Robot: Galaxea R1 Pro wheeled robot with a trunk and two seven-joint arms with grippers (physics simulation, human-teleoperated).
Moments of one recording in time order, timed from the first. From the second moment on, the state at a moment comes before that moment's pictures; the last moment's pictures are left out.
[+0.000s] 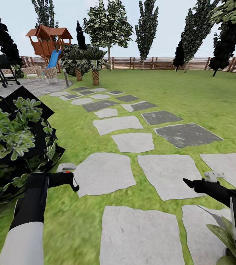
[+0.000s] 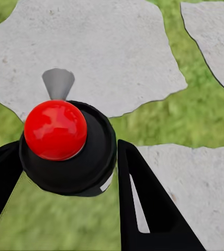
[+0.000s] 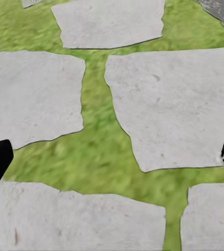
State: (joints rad) left arm -0.66 -0.08 0.39 -1.31 -0.62 0.89 -0.78; right arm -0.41 -0.12 -0.49 -1.58 0.31 0.76 0.74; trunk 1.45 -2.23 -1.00
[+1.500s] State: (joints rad) left arm -0.66 -0.09 0.38 -1.30 -0.62 0.88 -0.78; right arm -0.41 -0.12 -0.49 -1.58 0.31 0.76 0.74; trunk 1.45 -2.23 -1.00
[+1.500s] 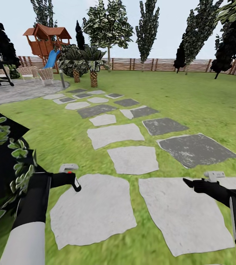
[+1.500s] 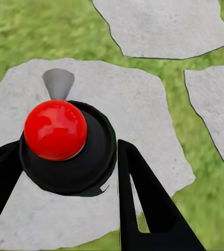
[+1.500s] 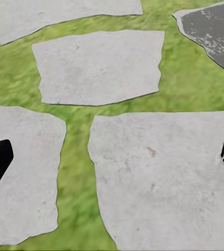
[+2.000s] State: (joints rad) left arm -0.66 -0.09 0.38 -1.30 -0.62 0.88 -0.78; right arm -0.41 -0.12 -0.49 -1.58 0.31 0.76 0.74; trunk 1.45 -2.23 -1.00
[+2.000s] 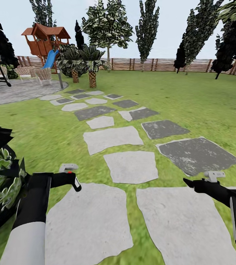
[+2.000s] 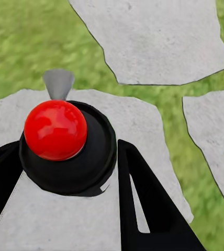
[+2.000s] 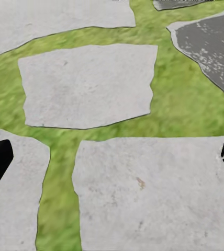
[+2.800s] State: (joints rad) left arm -0.66 -0.09 0.38 -1.30 -0.62 0.88 -0.78; right arm -0.41 -0.12 -0.49 -1.58 0.31 0.76 0.74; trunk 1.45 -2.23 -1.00
